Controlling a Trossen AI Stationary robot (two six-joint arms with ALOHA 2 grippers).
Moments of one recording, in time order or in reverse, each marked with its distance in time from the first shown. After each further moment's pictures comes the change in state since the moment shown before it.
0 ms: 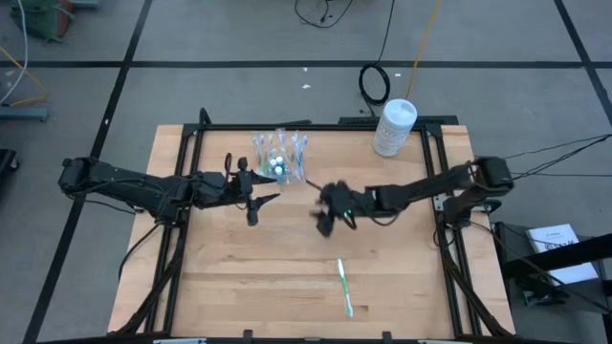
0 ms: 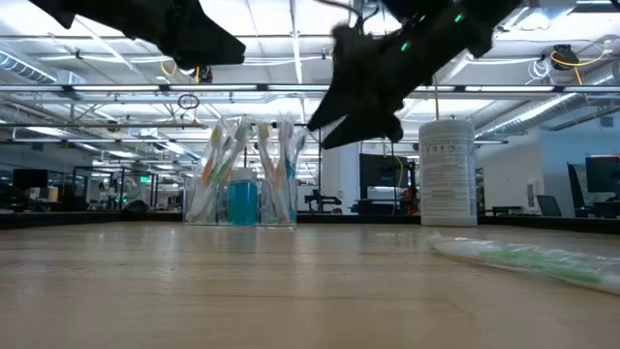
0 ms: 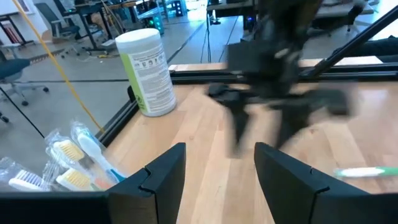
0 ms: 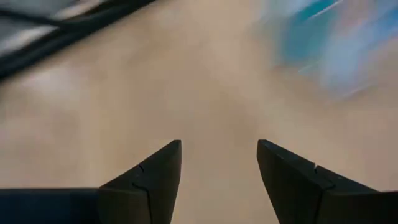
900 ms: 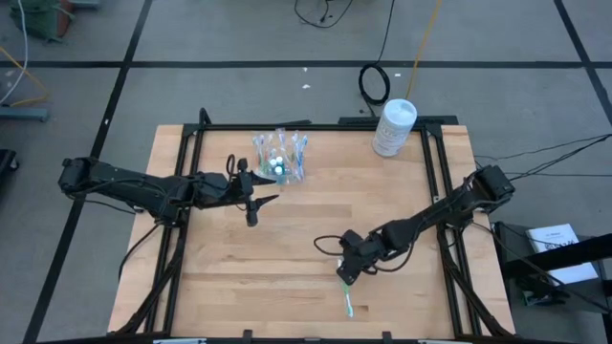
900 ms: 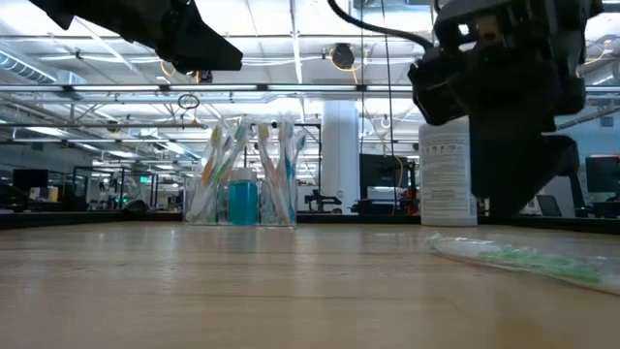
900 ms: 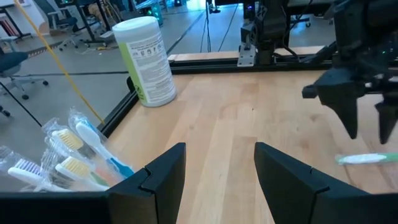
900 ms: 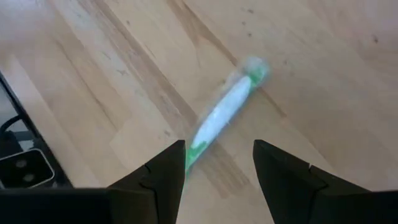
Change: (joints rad) left arm 0.000 0.000 0.000 -0.045 -0.001 0.000; right arm 0.349 0.033 0.002 -0.389 -0.328 0.742
